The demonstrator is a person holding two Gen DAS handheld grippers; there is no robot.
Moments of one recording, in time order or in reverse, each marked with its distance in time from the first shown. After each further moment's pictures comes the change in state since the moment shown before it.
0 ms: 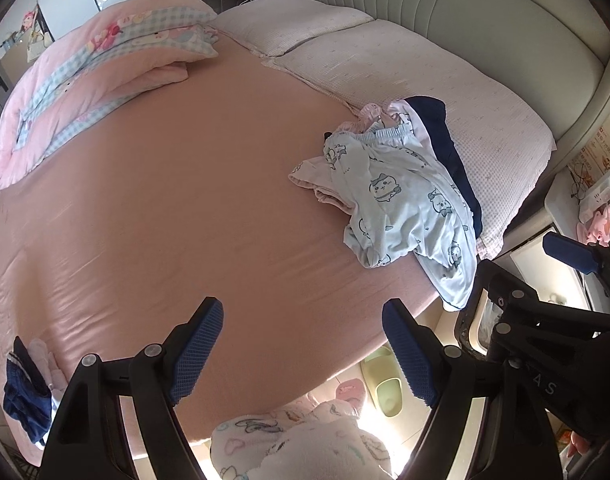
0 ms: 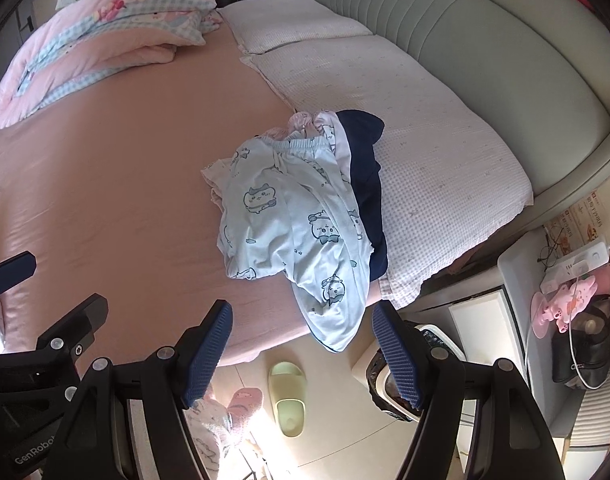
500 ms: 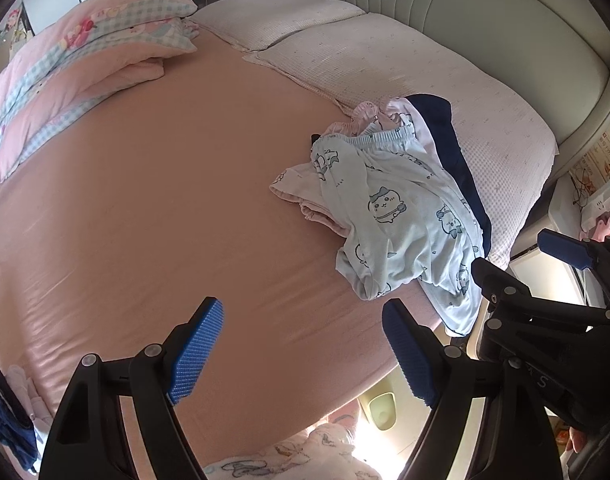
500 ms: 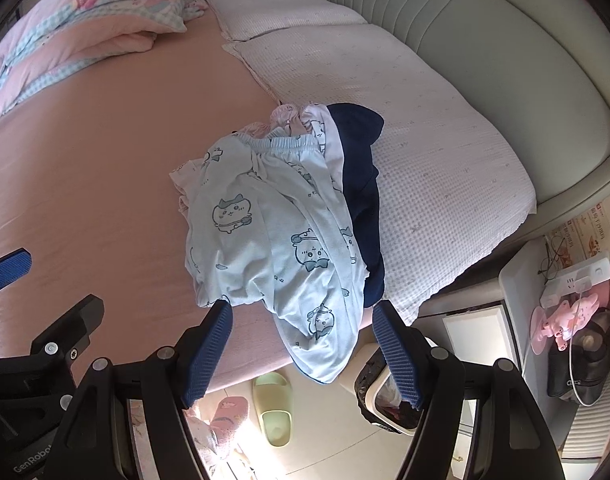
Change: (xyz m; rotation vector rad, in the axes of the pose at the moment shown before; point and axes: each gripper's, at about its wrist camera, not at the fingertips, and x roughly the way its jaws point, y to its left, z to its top) left arm 0.056 -0.003 0.028 0.000 0.002 -0.072; right arm 0.052 -0.004 0.030 -0.005 0.030 -0.053
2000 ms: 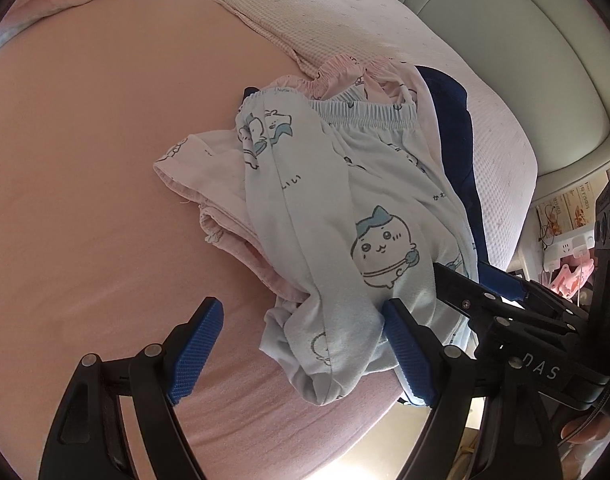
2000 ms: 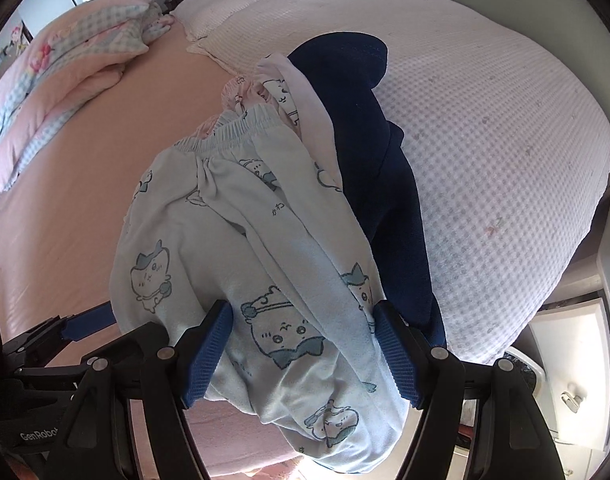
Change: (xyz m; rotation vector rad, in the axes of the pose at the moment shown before) left arm 0.135 -0.013 0.041 -0.119 0.111 -0.362; right arm 0.119 -0.050 0.008 0.213 0.019 0.253
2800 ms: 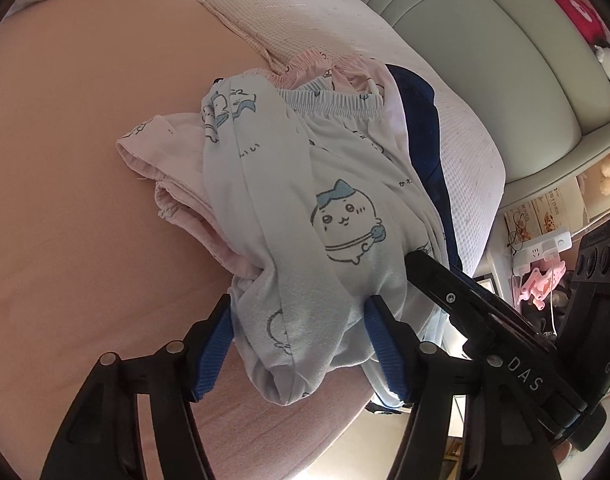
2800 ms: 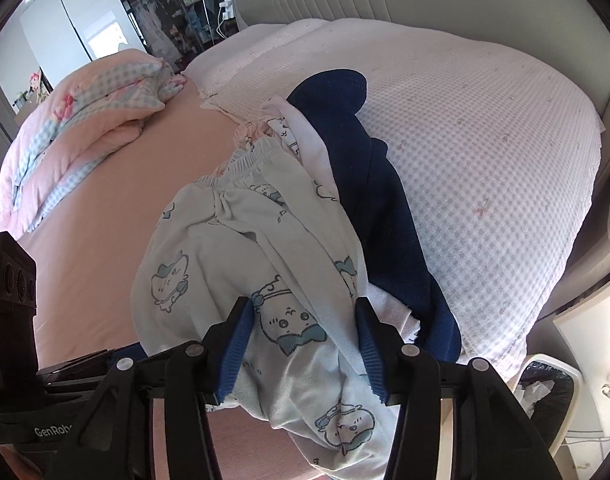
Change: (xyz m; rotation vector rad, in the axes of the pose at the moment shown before) left arm 0.000 -0.017 -0.017 -0.021 -0.061 -0.126; right arm -0.029 -0.036 -0.046 0.064 -0.226 0.074
